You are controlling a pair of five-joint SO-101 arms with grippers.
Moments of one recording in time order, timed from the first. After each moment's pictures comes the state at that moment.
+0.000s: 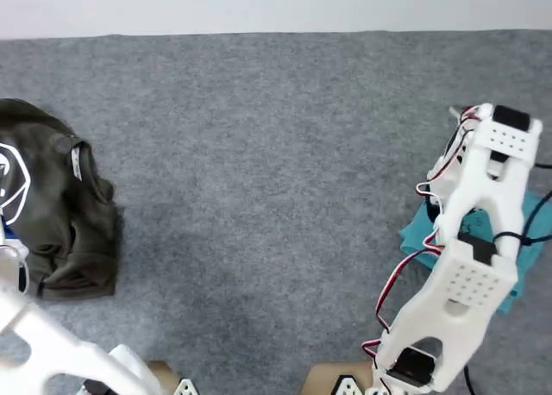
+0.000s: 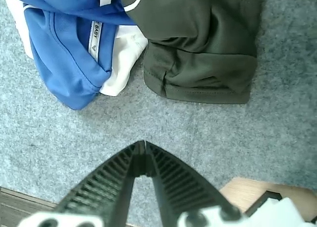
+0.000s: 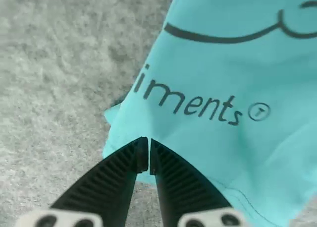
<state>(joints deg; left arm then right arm) -56.6 -39.1 22.0 98.3 -41.5 19.2 30.7 -27.4 100.3 17.5</state>
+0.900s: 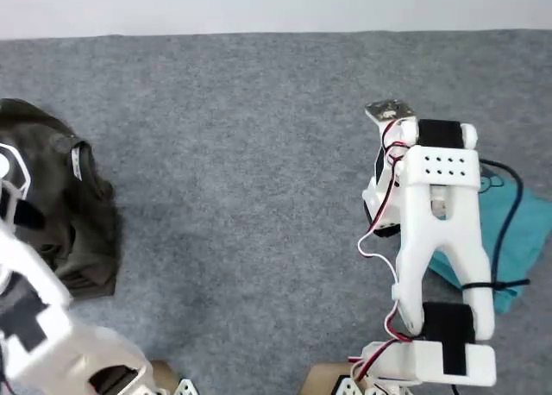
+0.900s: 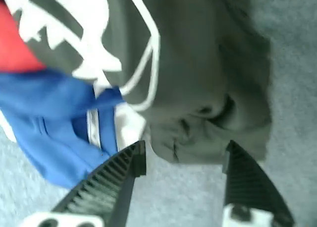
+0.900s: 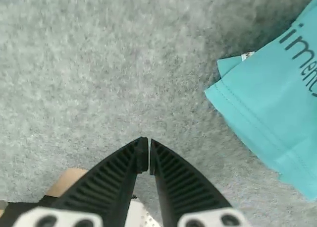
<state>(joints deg) -46.9 11.8 -17.2 97.2 -39.8 0.4 -4.3 4.9 100.3 15.0</state>
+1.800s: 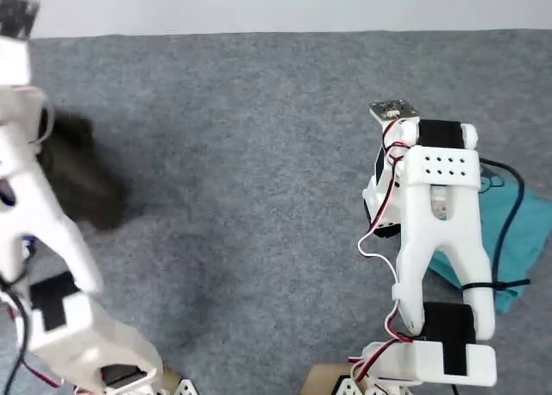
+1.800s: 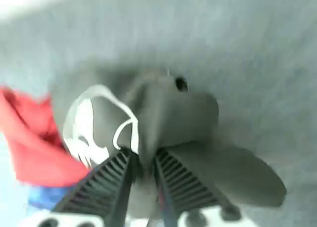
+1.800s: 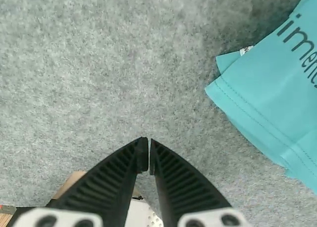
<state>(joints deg) -23.4 7.3 -43.4 99.2 -24.8 0.4 -4.3 5.1 100.3 13.2</state>
